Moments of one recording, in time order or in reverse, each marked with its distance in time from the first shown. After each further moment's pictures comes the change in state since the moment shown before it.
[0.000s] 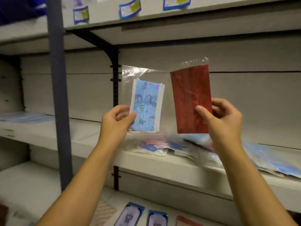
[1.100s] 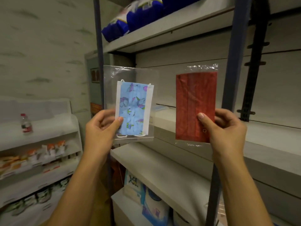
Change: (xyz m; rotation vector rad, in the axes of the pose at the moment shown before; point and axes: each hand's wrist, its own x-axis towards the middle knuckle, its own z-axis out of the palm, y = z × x) left_hand 0.008 0.042 -0.494 0.304 0.450 0.117; right_hand -0.230 -0.025 0.427 0.363 -0.248 0.365
